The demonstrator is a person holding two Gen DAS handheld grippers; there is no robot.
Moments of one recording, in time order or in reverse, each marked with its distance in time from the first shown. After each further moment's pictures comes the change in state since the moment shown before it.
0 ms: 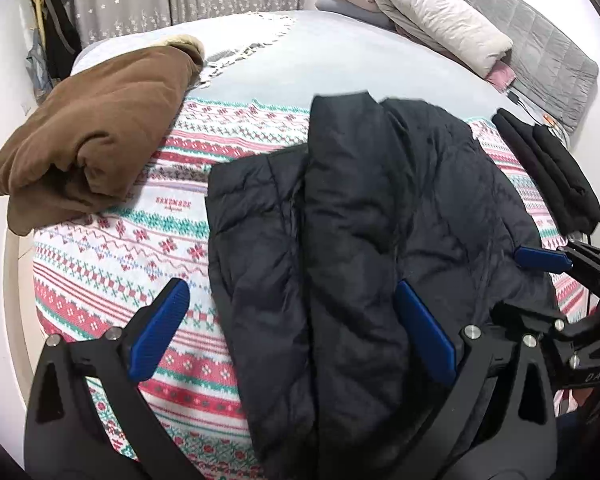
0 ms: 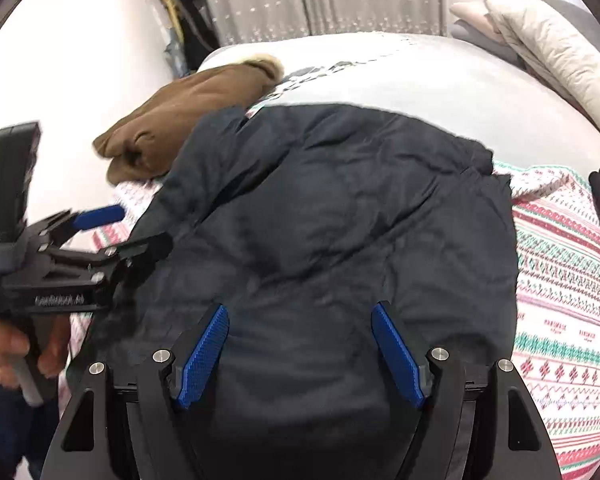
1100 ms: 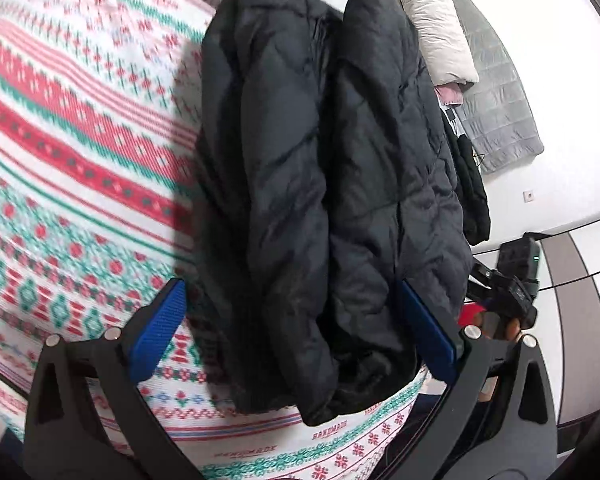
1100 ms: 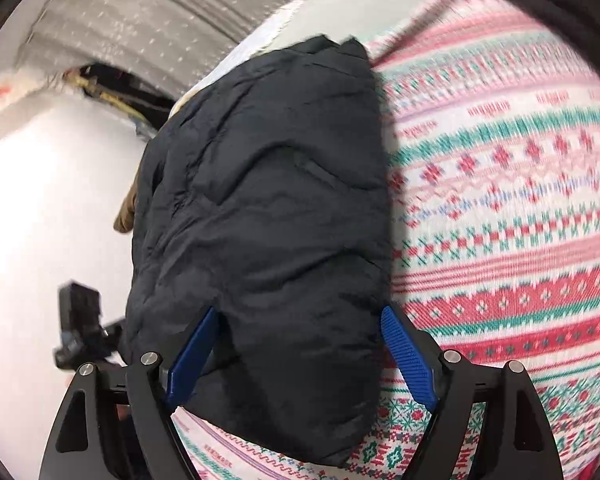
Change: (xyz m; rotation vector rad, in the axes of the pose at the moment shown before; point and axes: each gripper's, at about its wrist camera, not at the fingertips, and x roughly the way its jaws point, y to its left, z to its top) left arm 0.003 0.046 -0.093 -0.376 0.283 -0.505; right arm -0.036 -0.131 -0.115 0.565 0.022 0.286
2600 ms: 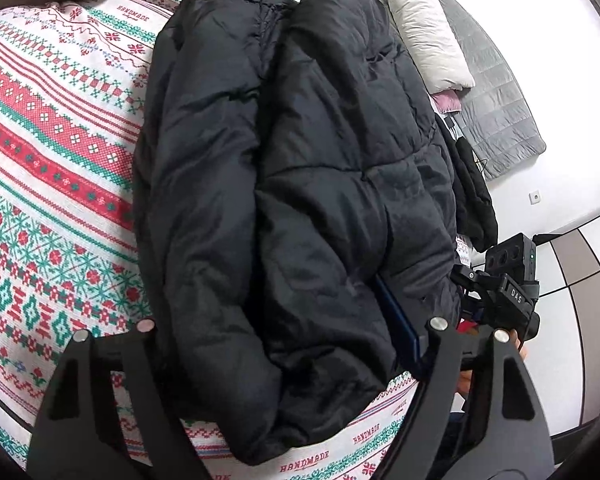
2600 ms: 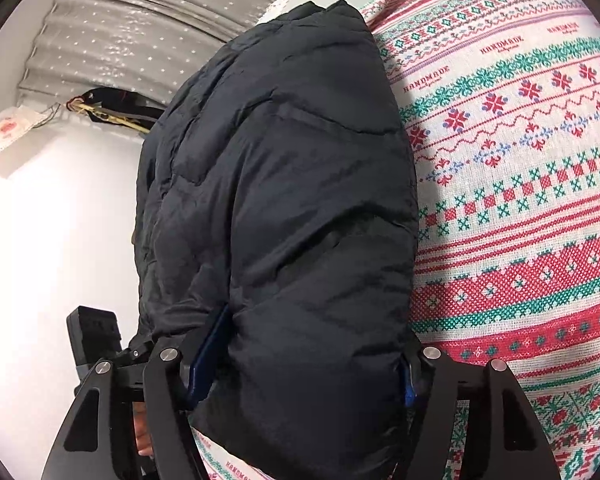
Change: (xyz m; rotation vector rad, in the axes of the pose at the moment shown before) left arm 0.036 -0.056 -0.017 0.051 -0.102 0.039; right arm 0.053 0.005 -0.013 0.079 -0.001 0.113
